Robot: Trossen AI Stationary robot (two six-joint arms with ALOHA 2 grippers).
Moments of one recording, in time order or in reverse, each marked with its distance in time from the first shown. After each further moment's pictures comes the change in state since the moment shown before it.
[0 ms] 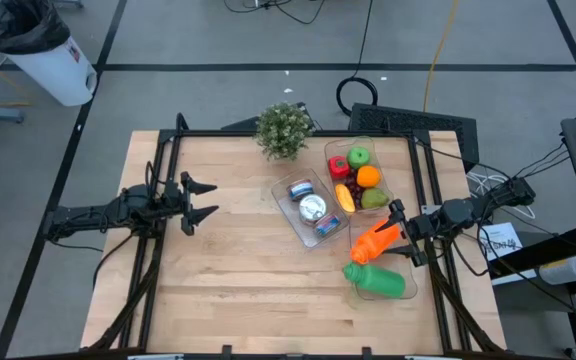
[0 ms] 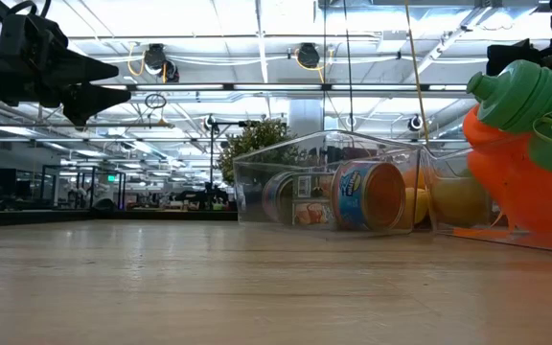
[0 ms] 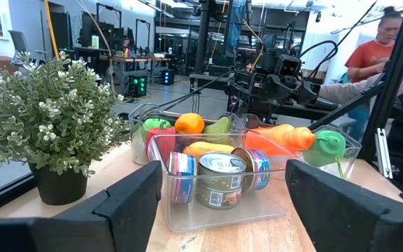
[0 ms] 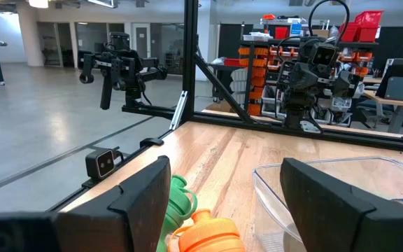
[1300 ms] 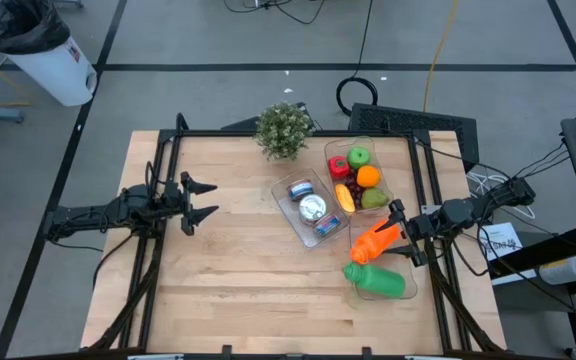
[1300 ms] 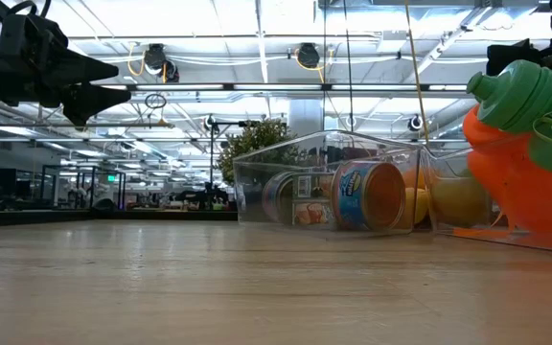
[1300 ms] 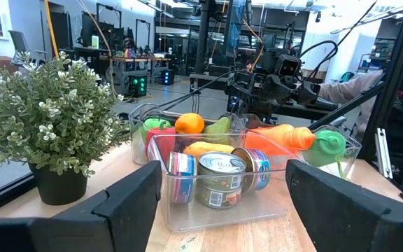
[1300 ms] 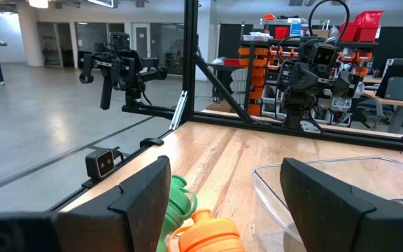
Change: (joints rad) left arm 0.000 0.000 0.000 0.000 0.000 0.000; right arm 0.000 0.000 0.000 0.000 0.000 0.000
